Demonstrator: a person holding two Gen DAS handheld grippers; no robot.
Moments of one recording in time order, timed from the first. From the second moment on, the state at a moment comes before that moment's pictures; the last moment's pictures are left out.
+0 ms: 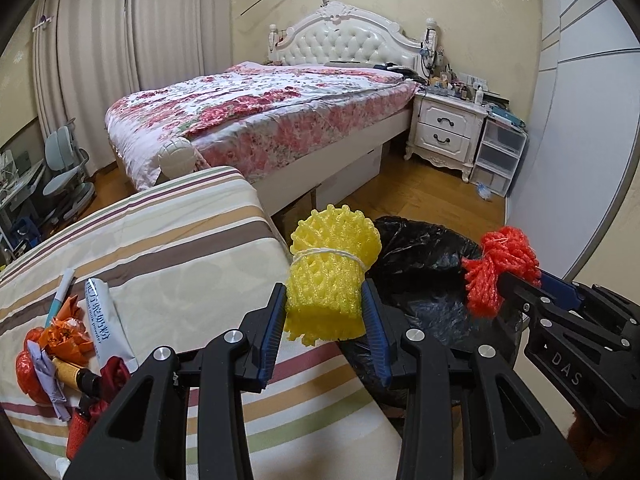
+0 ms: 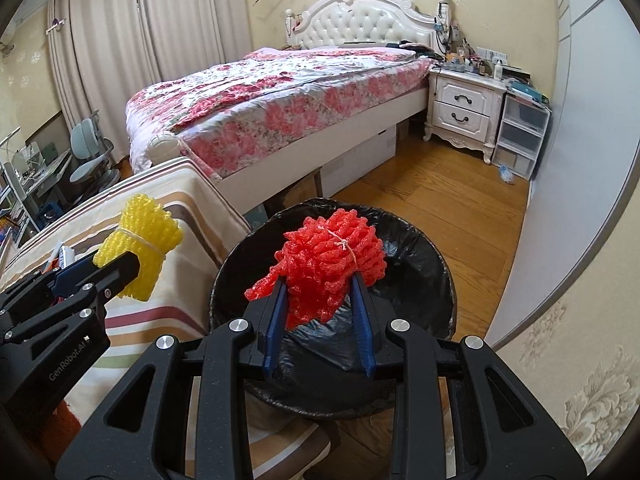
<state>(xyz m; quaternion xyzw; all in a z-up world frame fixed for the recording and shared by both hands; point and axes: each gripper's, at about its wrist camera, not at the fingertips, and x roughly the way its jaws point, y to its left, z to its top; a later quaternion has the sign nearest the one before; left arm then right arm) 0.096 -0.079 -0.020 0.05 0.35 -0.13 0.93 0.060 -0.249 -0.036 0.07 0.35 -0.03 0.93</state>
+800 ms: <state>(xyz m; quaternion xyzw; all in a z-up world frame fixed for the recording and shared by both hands) 0.098 -0.080 -0.024 0.06 0.36 -0.11 0.92 0.067 -0.265 -0.046 0.09 0.36 -0.05 0.93</state>
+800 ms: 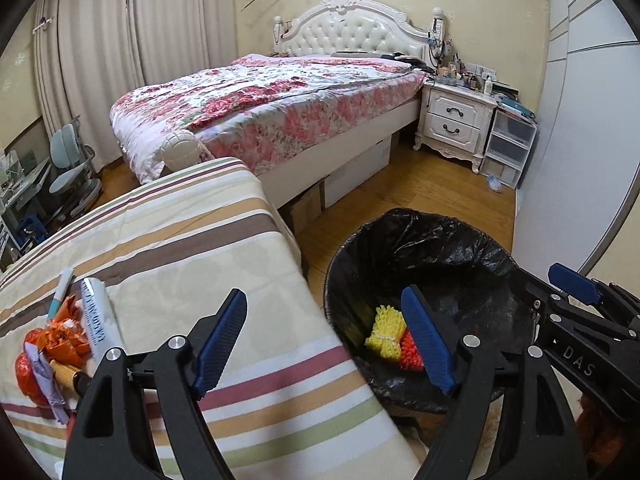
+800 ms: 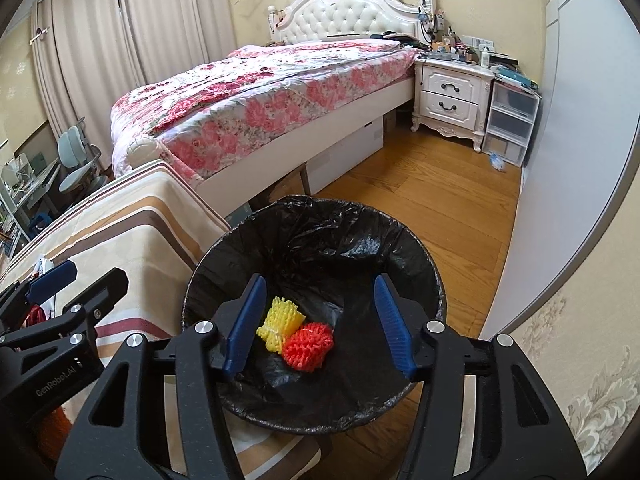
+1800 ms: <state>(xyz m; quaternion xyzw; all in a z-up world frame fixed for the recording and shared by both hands) -0.018 0.061 -0.018 0.03 0.36 0.00 0.93 -0.028 -0.149 -0.041 0.07 0.36 0.04 0.93</state>
